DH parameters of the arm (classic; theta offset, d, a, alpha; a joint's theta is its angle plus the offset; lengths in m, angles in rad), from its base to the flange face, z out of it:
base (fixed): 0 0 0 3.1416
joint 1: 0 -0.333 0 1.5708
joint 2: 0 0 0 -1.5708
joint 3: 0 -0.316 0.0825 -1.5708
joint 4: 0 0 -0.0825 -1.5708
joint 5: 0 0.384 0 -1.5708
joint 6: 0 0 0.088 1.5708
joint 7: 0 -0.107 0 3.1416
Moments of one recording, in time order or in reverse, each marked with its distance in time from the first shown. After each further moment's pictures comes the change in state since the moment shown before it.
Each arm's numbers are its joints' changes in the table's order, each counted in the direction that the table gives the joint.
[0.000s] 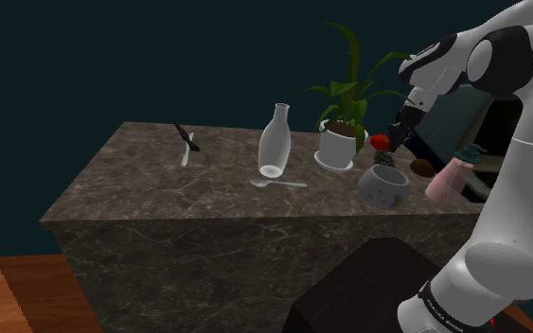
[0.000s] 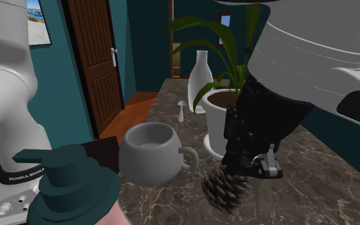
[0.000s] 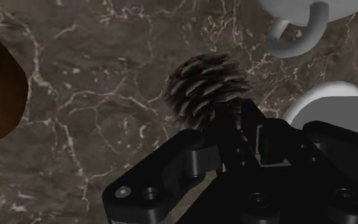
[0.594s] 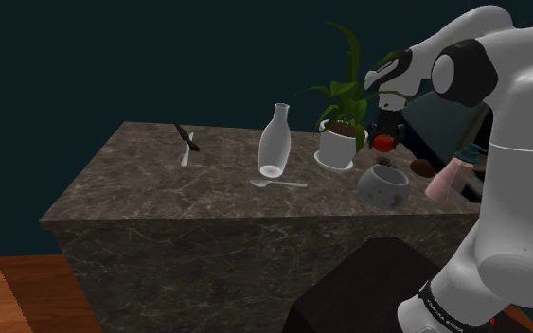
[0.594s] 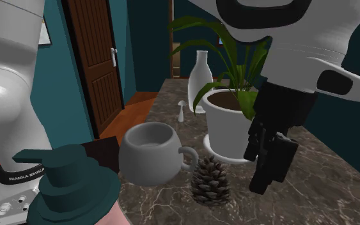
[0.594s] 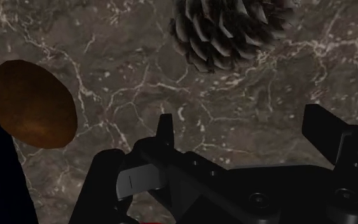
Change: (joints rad) arm -0.205 0.134 0.065 0.032 -0.193 -0.159 -0.606
